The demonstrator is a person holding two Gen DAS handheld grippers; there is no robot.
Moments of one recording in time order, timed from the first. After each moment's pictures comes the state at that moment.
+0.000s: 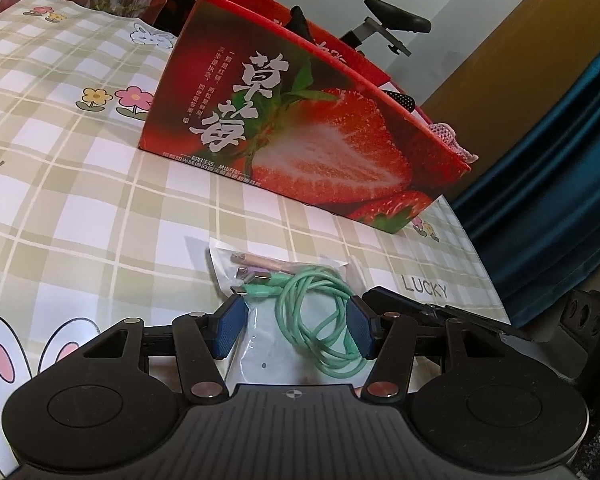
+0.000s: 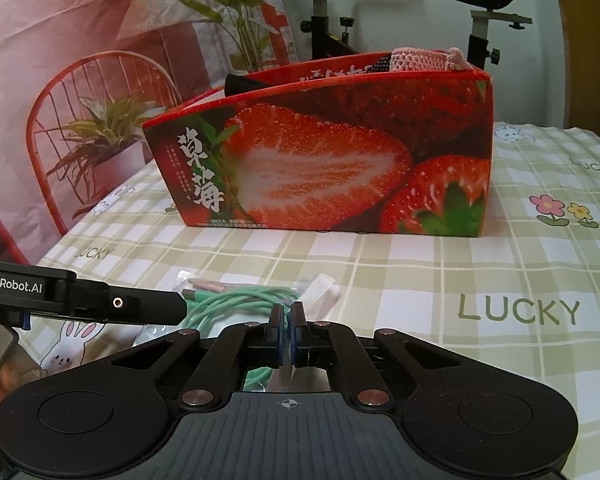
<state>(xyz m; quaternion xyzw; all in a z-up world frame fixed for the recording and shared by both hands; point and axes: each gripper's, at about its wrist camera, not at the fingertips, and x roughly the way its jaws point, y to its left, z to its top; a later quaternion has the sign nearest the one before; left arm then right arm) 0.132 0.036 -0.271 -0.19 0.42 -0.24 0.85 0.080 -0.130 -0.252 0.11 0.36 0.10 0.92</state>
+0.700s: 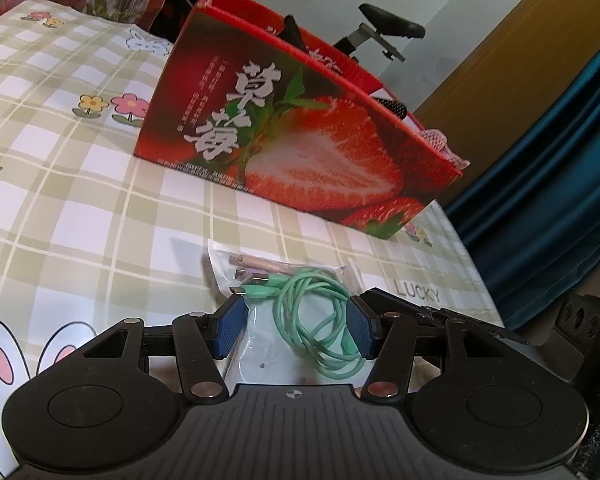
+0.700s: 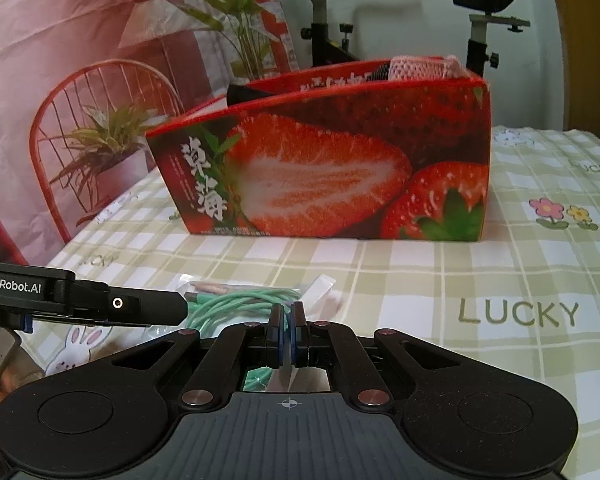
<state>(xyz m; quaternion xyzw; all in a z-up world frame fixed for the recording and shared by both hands) 0.130 0.037 -0.268 -0.20 0.41 -0.25 0.85 0.076 -0.131 -0.248 0.12 0.34 0.10 0.93</state>
